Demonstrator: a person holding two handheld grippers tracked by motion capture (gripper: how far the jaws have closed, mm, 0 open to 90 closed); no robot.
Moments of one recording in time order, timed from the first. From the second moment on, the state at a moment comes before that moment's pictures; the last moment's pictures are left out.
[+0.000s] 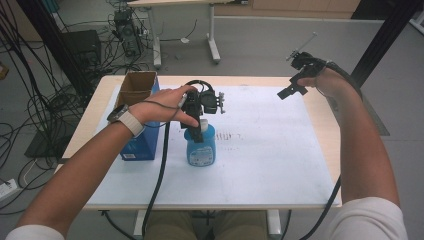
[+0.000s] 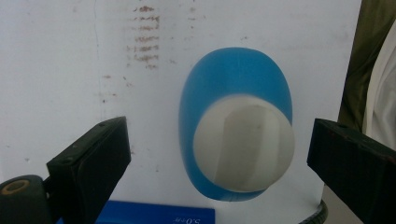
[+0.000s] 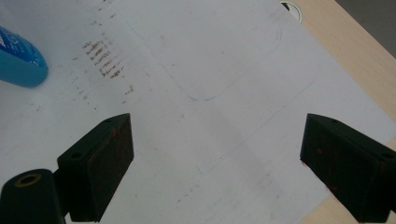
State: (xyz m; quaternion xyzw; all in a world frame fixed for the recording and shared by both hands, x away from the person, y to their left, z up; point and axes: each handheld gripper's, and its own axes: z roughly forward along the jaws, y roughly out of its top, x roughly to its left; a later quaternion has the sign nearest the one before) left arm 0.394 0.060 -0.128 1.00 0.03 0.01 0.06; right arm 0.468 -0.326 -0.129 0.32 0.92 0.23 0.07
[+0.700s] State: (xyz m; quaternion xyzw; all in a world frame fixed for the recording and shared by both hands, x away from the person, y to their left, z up) left arm 0.395 0.057 -0.131 1.00 0.02 0.01 0.06; right arm 0.468 -0.326 -0.130 0.32 0.92 0.22 0.06
